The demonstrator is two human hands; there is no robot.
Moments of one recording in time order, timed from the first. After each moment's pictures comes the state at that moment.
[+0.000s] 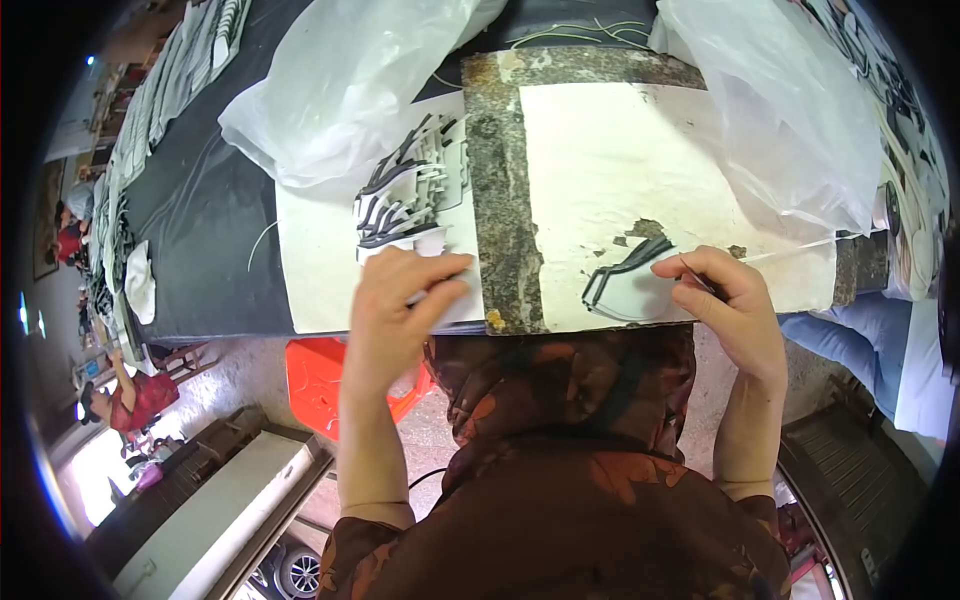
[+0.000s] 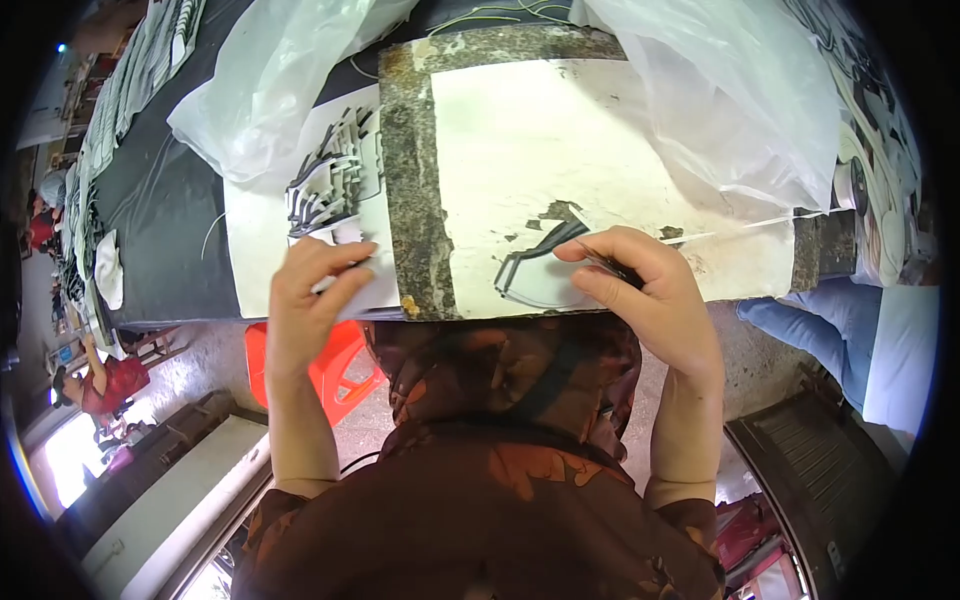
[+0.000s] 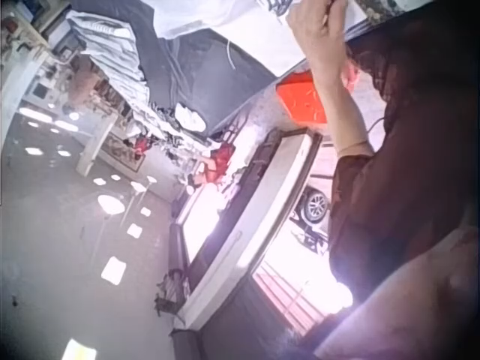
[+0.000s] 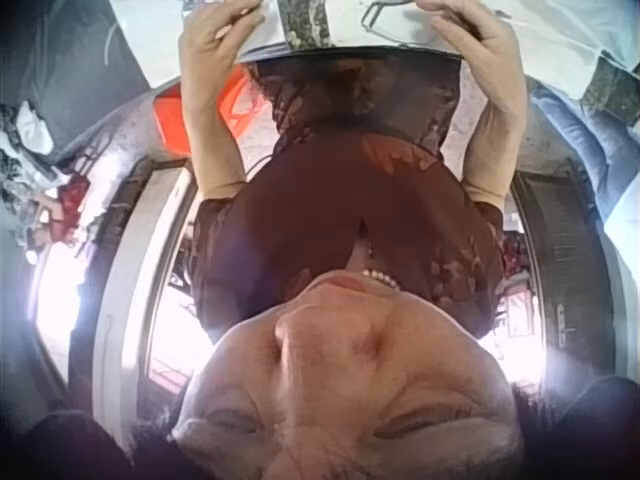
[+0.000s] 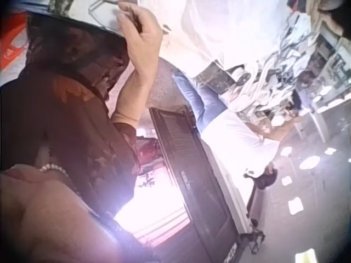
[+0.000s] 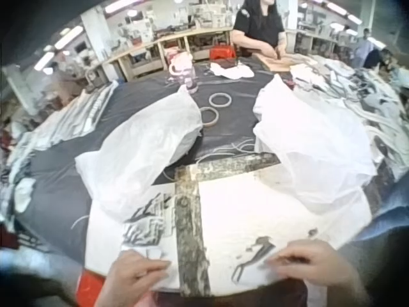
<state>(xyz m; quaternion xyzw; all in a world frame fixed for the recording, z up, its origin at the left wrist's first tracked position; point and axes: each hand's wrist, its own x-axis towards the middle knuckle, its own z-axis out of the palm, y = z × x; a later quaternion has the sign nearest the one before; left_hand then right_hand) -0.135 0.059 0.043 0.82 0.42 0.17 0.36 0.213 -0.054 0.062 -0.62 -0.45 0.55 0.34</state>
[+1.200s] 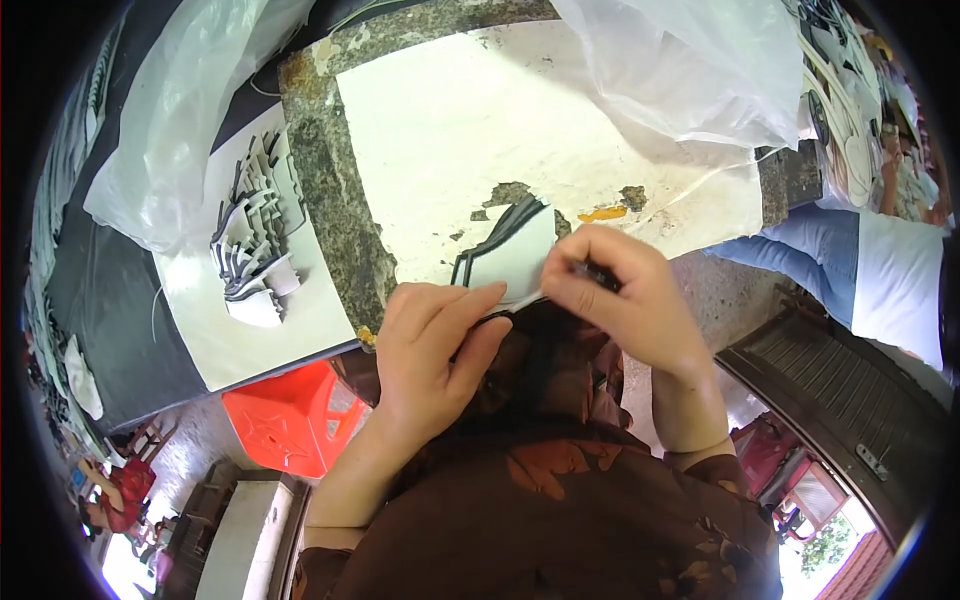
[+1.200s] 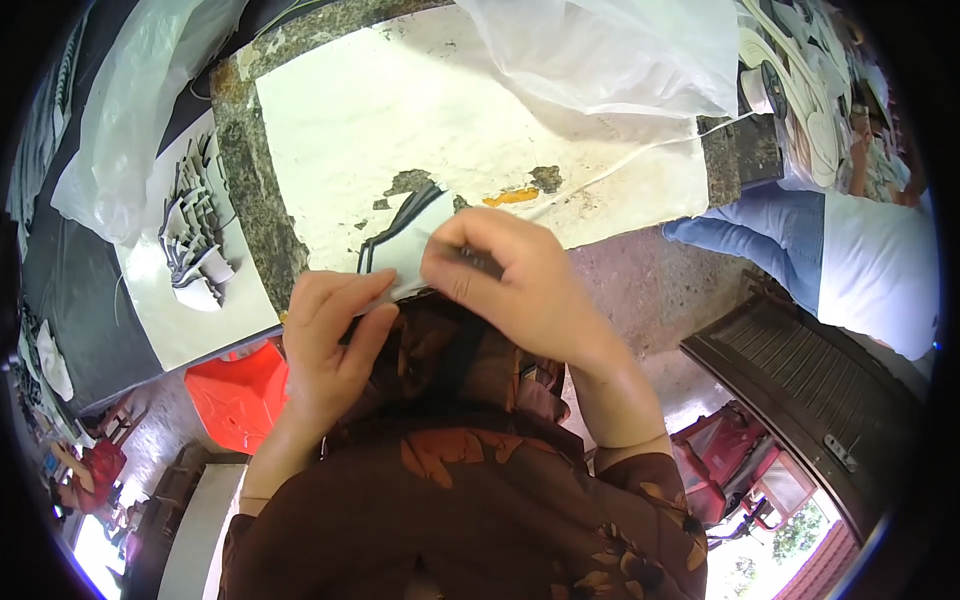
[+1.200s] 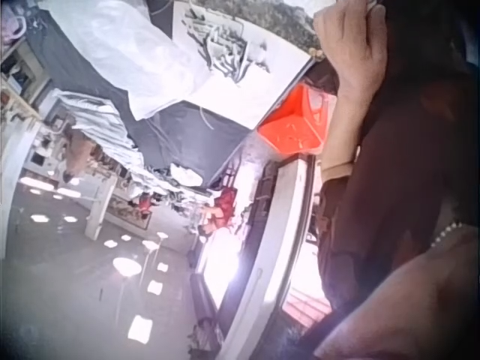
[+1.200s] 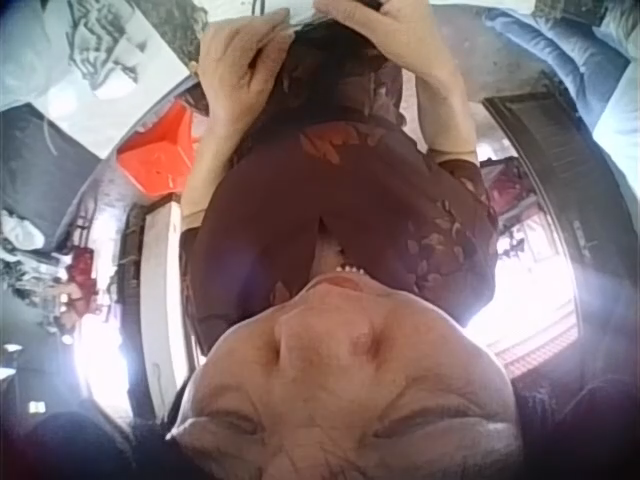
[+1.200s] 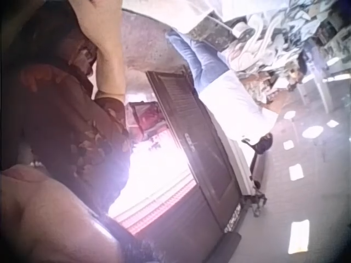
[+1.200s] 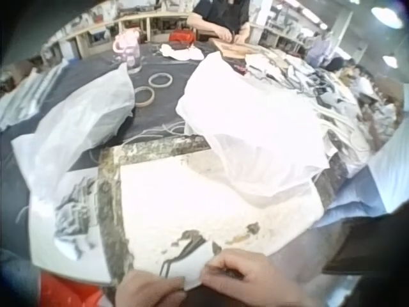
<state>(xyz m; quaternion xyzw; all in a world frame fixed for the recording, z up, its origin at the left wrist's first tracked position) -0.022 -0.009 0.024 0.81 0.33 0.26 0.40 0.197 -0.068 0.064 -0.64 -0.44 0.52 0.35</state>
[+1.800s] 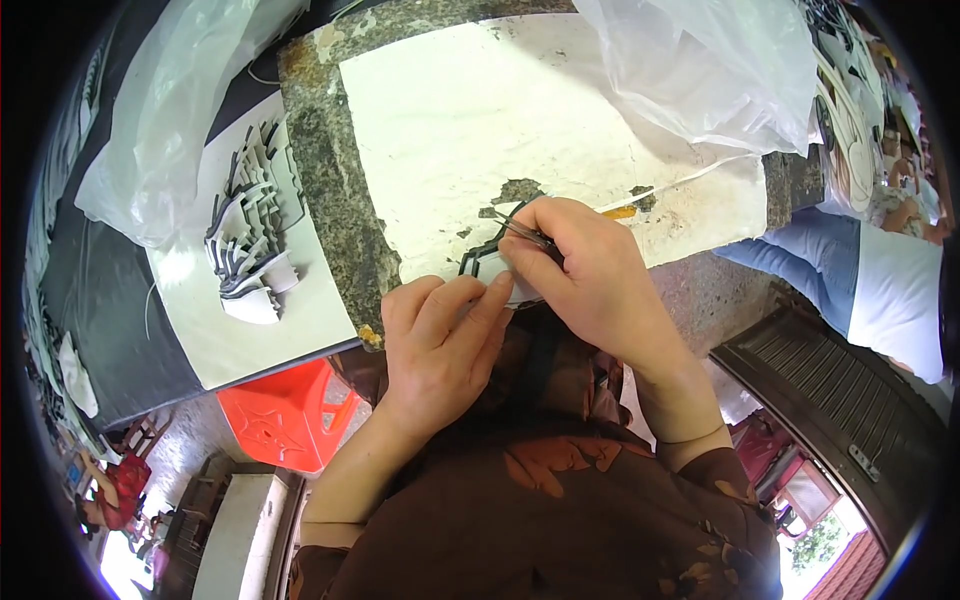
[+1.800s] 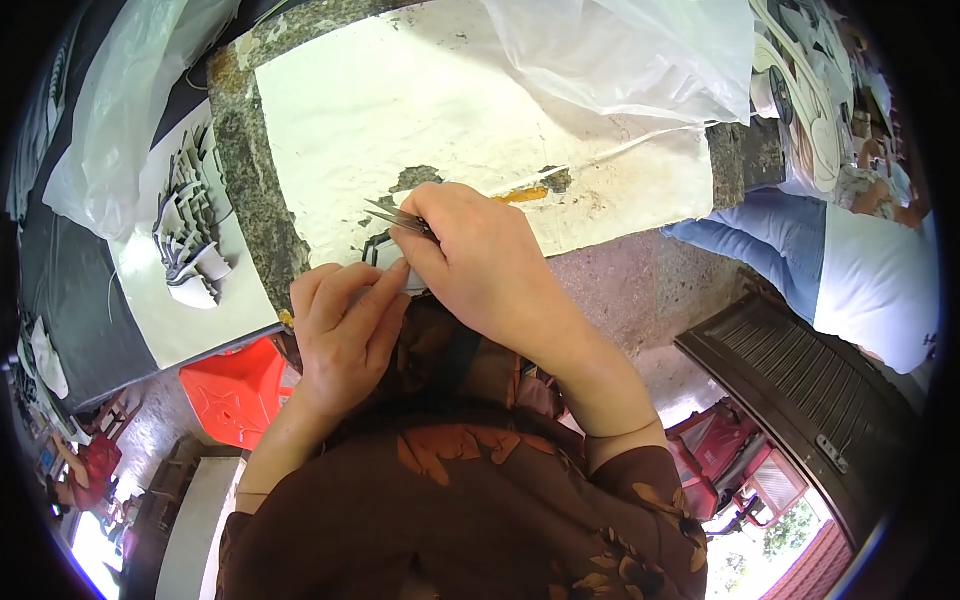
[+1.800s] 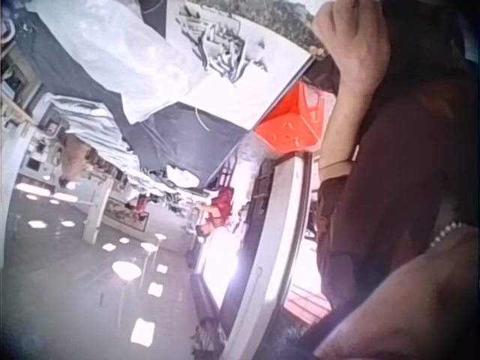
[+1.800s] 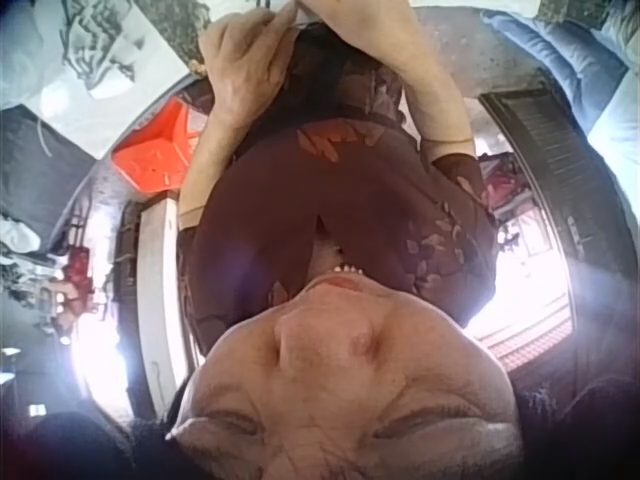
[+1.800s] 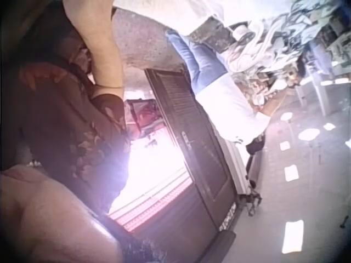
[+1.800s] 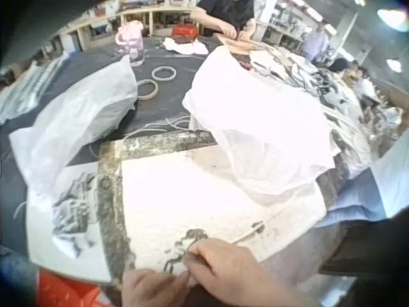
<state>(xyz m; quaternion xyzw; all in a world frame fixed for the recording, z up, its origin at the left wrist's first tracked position) -0.024 -0.019 -0.003 0.87 0.31 0.26 0.26 0.172 -0.041 0.035 -0.71 -0.54 0.36 0.29</state>
